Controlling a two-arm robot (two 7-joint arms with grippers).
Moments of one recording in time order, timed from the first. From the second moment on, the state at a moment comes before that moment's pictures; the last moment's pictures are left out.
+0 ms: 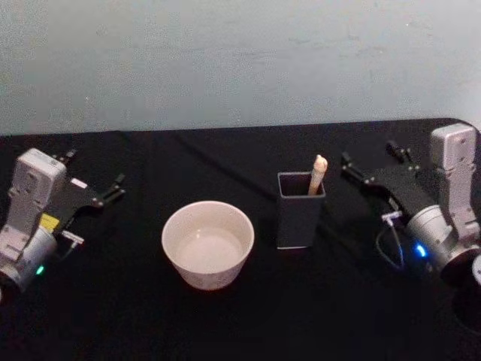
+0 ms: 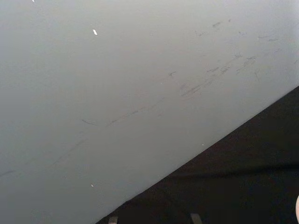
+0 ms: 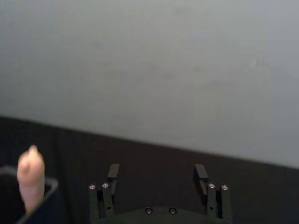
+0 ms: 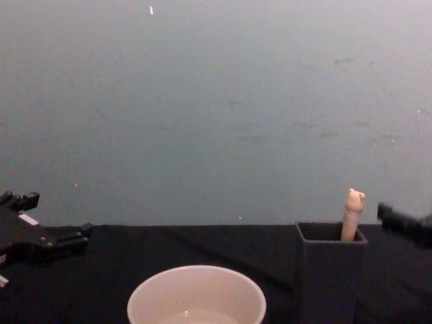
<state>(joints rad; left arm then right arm) -0.20 0.60 0.45 -1.41 -0.25 -0.12 0.03 0.17 0.28 -0.19 -1.37 0.24 -0.06 0.15</state>
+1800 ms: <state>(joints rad) -0.20 0.60 0.45 -1.41 -0.25 -0.12 0.03 0.17 0.26 -0.20 -1.30 0.20 -0.03 0.19</state>
